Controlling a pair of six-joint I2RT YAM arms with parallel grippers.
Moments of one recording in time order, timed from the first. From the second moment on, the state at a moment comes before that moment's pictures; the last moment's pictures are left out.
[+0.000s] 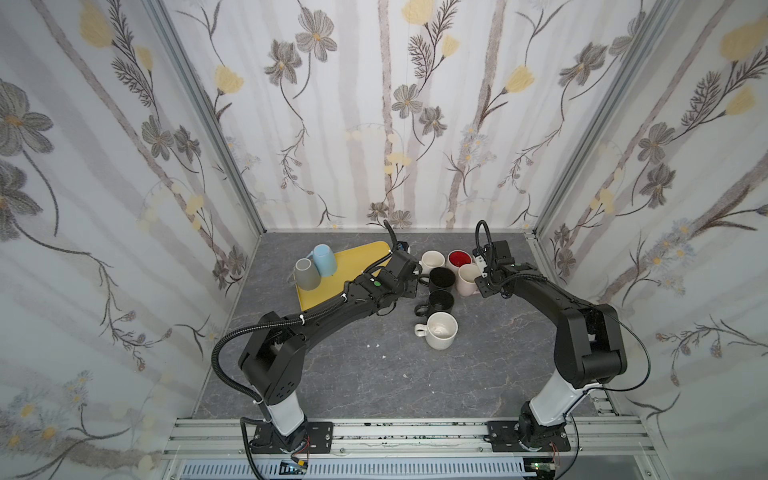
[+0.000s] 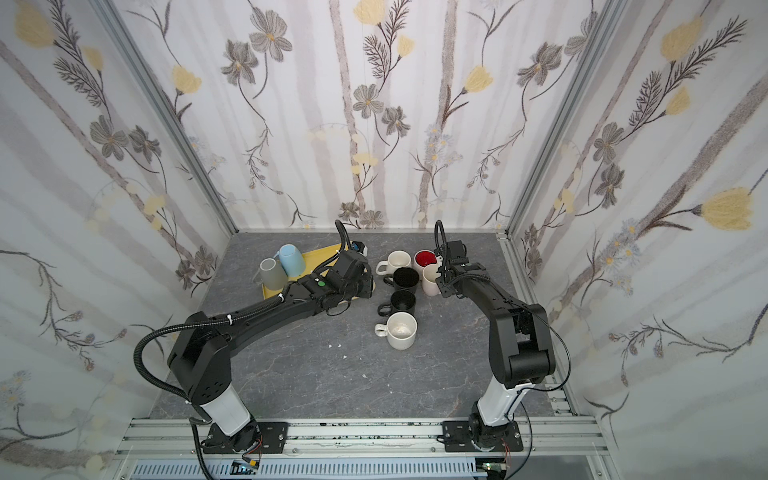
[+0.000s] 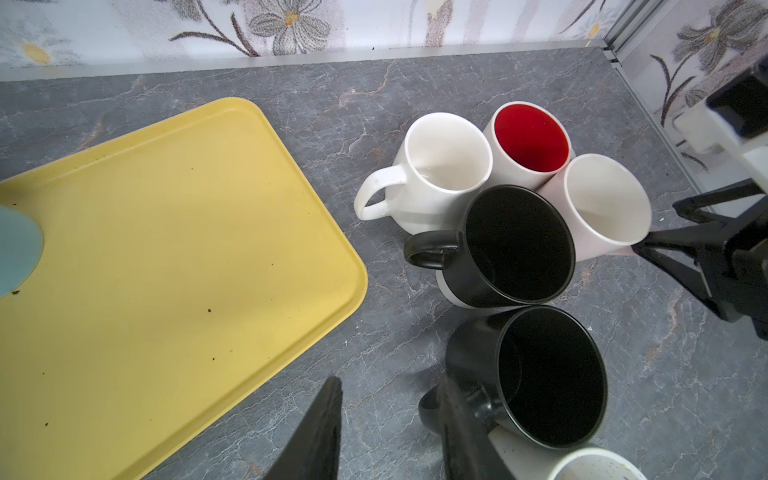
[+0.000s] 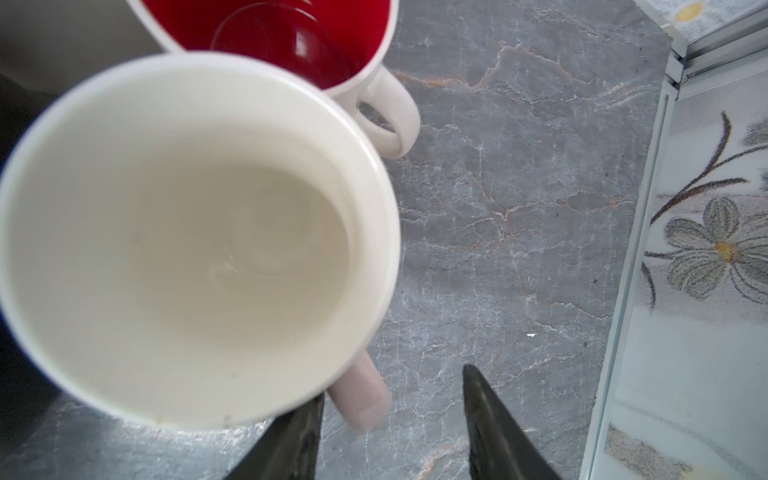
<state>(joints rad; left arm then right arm) -0.77 1.71 1.35 -0.37 -0.22 -0.45 0.19 1.73 1.22 -0.52 0.23 -0.28</state>
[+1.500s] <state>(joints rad) 0.18 2.12 1.71 -0.49 0.20 -0.35 0.50 1.54 1.21 -0.44 0.02 0.15</state>
